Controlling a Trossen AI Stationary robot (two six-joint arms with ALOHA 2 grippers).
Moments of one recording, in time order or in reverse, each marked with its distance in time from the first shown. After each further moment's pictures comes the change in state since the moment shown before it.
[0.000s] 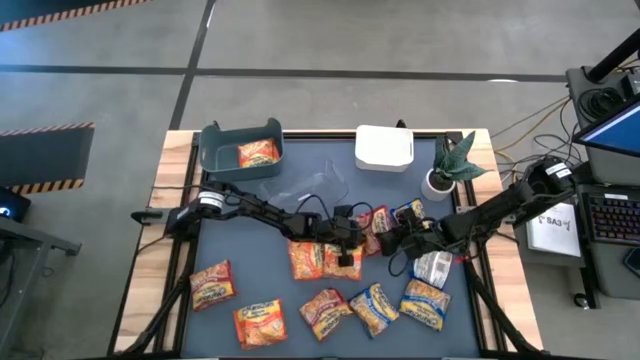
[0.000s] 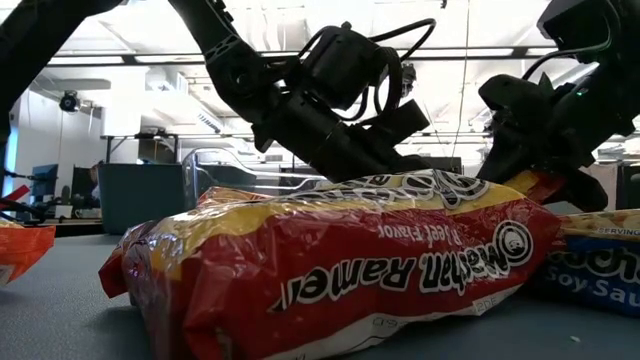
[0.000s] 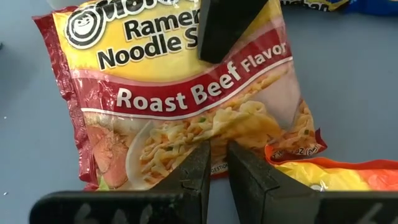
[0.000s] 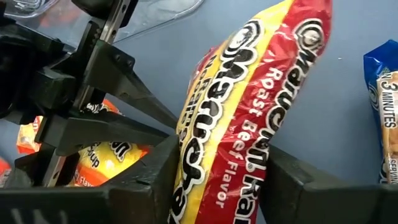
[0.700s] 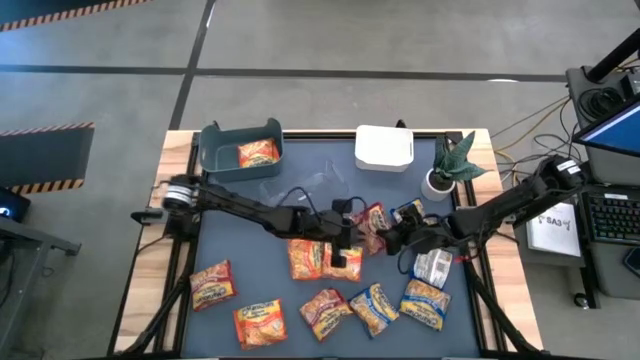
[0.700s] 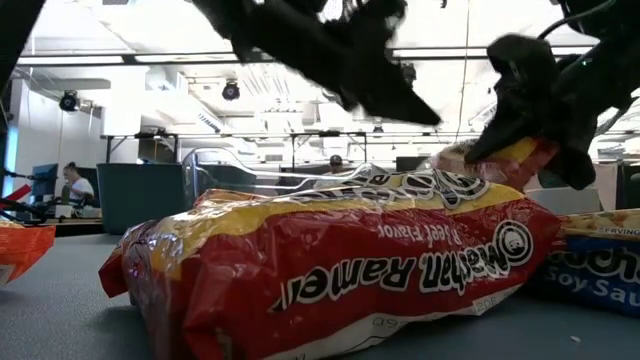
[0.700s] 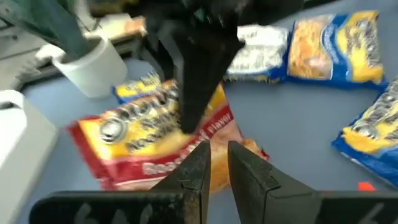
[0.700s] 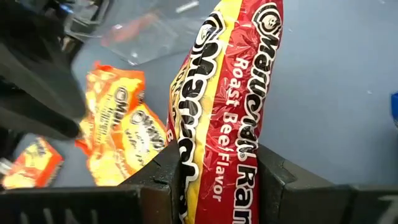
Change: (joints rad) left arm -0.038 -0.292 -0.004 -0.191 0.000 0.142; right arm 0.001 -0.149 0.005 -0.012 -0.003 -0.107
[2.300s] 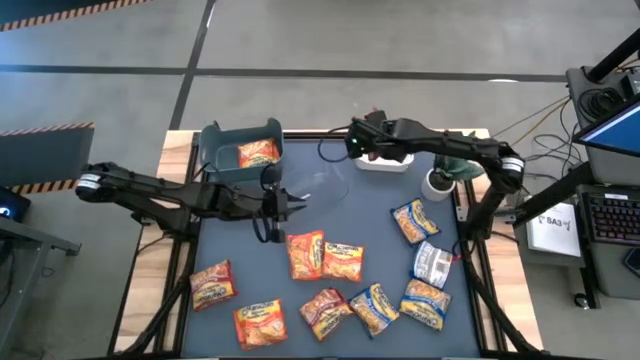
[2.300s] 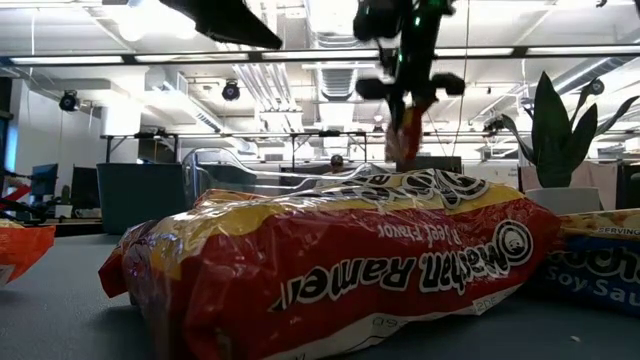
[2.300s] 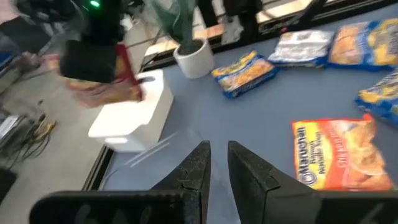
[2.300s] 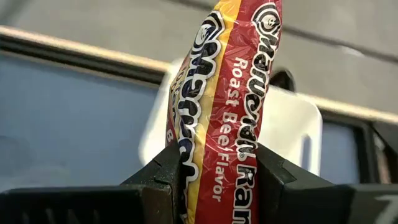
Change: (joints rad) left arm -0.007 -0.724 -0.380 -0.304 -0.234 0.008; right arm -0.756 0.581 1.166 -1.088 0.076 -0.360
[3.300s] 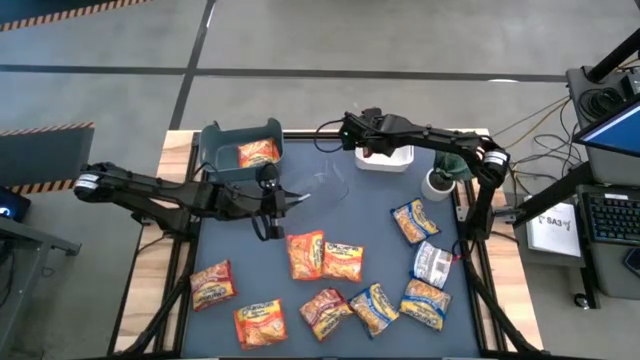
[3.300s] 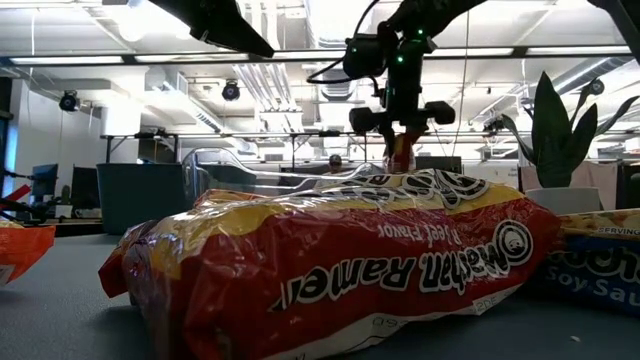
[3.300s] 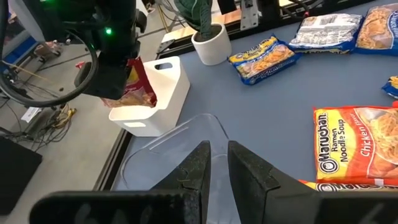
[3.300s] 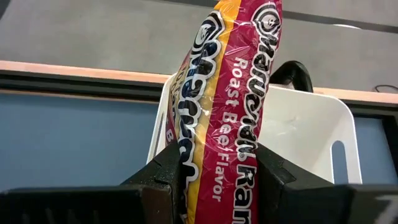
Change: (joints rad) left arm 0.001 -0.020 -0.004 -0.044 -0.065 0.005; right arm -0.072 0.114 0.008 0.111 -0.005 0.066
